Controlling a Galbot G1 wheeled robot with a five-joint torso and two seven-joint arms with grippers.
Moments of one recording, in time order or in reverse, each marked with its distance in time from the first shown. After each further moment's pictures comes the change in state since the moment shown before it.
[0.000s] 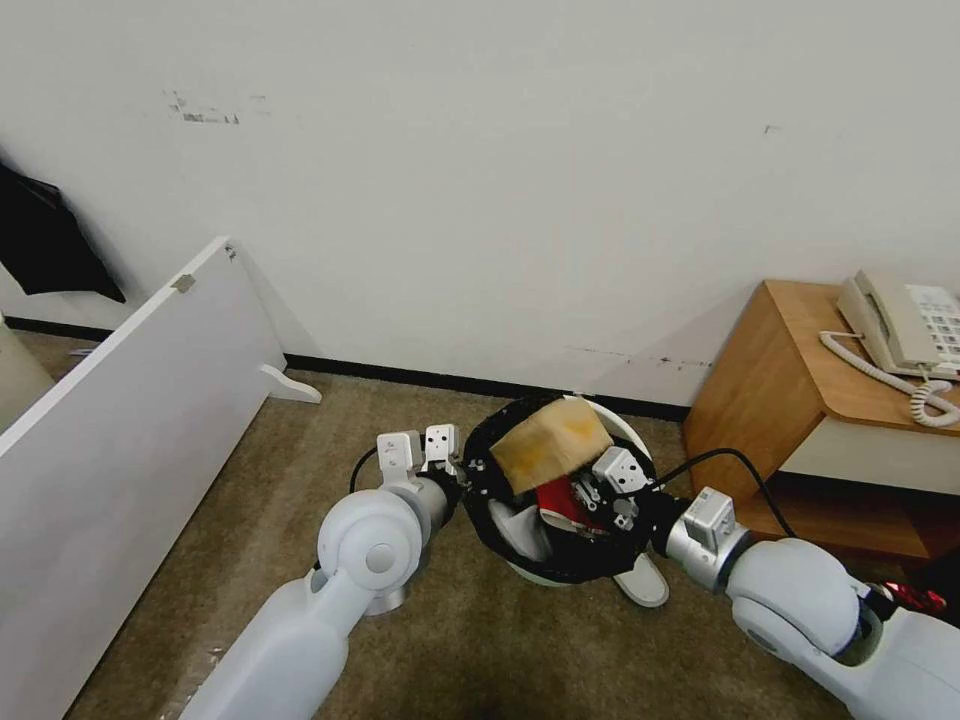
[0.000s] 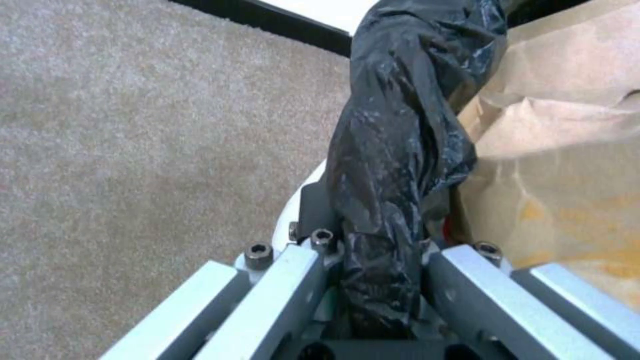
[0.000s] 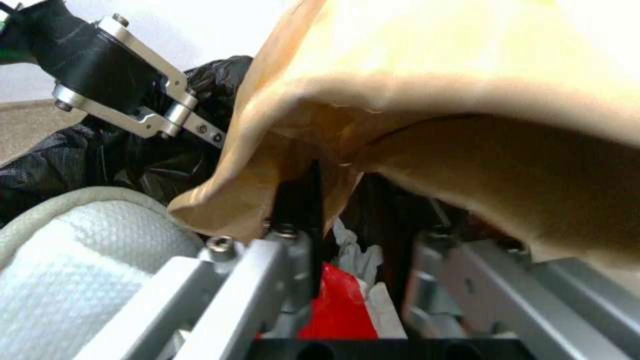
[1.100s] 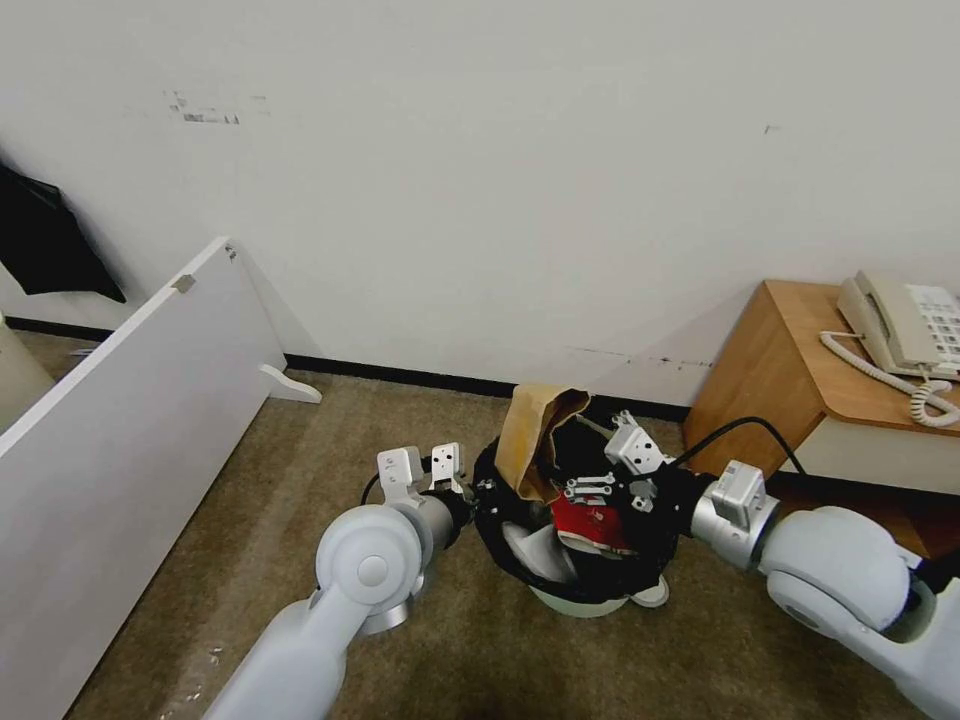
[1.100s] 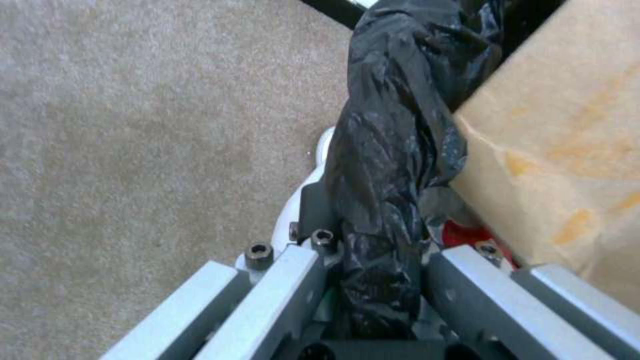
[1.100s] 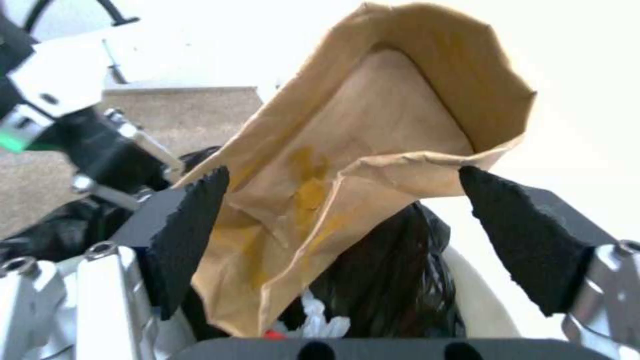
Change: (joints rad) left arm 0.065 -0.037 -0.036 -0.020 -0.133 -0.004 -0.042; right arm 0.012 -0.158 0.097 0.100 0.091 -0.028 -0.066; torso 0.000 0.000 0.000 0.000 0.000
